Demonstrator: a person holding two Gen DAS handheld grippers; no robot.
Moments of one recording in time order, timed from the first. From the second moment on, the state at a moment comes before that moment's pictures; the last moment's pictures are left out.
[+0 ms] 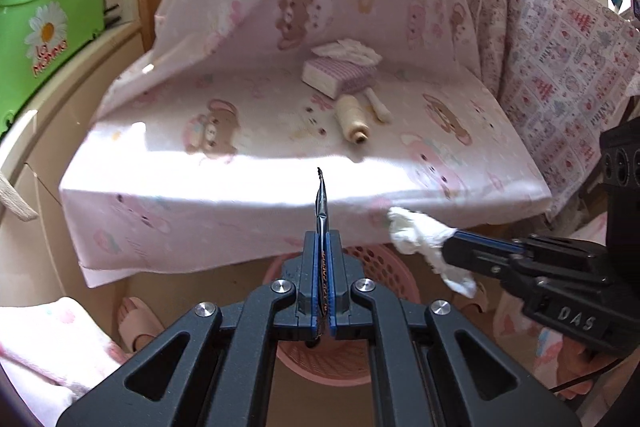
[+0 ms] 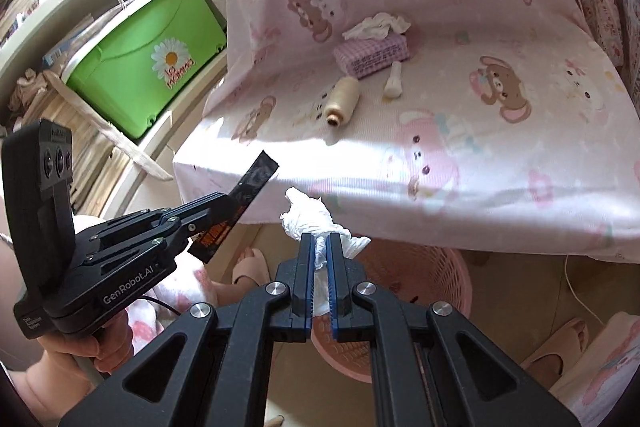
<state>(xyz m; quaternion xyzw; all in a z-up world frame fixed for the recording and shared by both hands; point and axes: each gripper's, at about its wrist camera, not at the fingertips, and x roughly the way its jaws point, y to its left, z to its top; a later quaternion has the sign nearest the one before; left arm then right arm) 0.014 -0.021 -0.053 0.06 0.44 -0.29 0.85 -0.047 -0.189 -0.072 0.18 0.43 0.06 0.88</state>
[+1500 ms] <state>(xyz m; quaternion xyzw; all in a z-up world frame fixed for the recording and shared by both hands) 0.035 -0.066 -0.266 0.09 0.65 -0.25 0.71 -0.014 -0.226 -0.308 0.28 0.64 -0.08 0.71</state>
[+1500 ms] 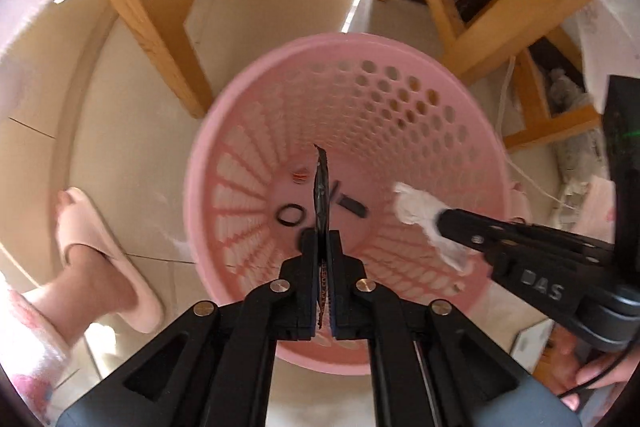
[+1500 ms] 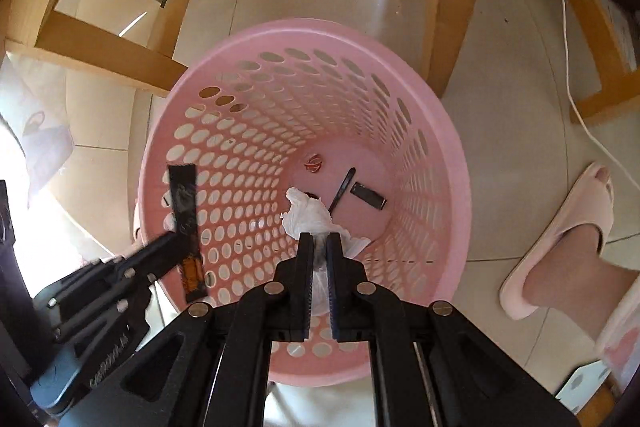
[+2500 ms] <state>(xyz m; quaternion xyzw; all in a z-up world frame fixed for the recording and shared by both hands) 0.038 -0.058 -0.203 0.14 0.59 -0.22 0.76 -0.028 -0.242 -0.237 0.30 0.55 -0.13 0.77</state>
